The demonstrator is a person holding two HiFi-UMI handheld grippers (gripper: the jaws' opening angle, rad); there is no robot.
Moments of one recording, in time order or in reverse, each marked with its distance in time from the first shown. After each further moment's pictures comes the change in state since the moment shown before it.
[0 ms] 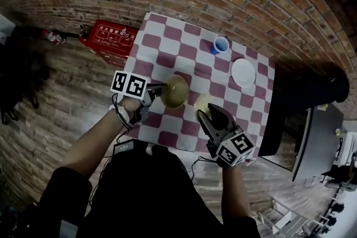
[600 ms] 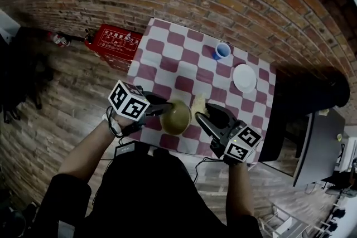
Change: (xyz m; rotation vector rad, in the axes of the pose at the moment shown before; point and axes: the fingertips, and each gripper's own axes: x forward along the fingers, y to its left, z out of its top) left arm -0.030 -0.076 -0.040 0.415 0.169 -0.124; right arm 0.004 0.027 0.032 0.056 -0.001 0.248
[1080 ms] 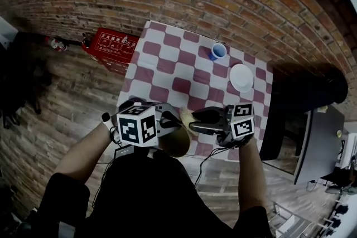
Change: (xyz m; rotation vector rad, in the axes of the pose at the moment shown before) left arm 0.016 -0.089 -0.013 0.916 0.310 -0.038; right arm 0.007 0.019 -0.040 0.230 0.336 0.499
